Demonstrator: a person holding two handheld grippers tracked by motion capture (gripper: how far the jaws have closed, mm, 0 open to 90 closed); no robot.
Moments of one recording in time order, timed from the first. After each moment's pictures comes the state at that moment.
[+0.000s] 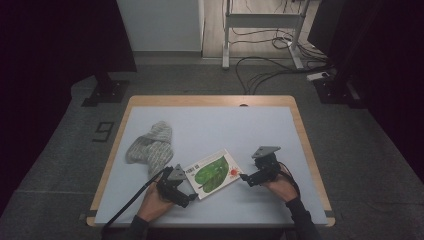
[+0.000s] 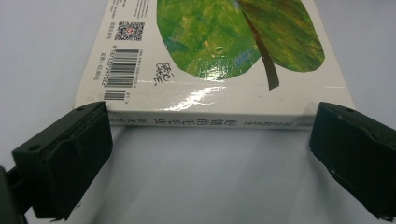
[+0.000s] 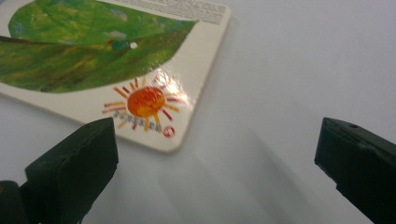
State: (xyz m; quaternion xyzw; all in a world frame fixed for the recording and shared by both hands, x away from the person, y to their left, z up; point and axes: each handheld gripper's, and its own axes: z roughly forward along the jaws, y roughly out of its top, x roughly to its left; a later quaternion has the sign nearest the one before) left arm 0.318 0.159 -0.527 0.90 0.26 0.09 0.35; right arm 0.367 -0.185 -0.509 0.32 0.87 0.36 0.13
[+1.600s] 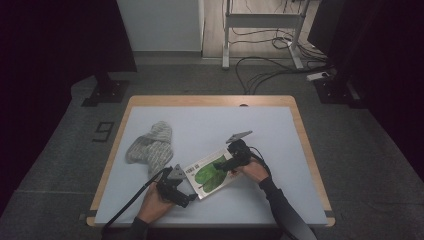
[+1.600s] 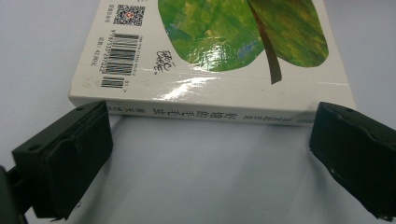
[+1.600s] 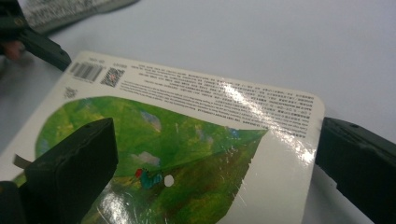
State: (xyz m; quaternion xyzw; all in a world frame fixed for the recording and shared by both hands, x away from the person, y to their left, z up) left arm 0.318 0.160 -0.528 0.89 0.27 0.07 0.35; right arm 0.423 -0.112 -0.517 0.33 0.85 0.41 0.01
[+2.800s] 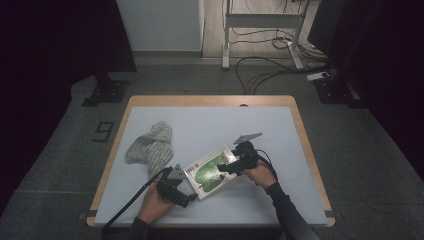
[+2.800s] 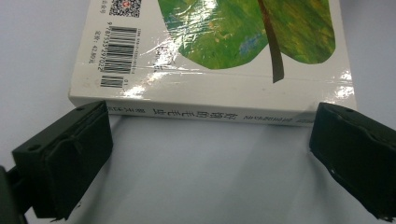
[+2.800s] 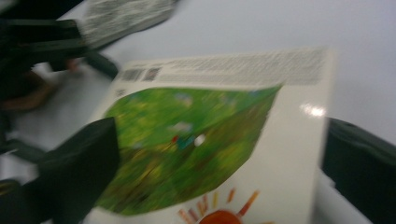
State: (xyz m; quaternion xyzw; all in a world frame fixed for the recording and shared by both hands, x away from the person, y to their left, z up) left arm 0.318 0.160 -0.528 0.89 0.27 0.07 0.35; right arm 0.400 -0.130 -0.500 0.34 0.83 0.44 -0.03
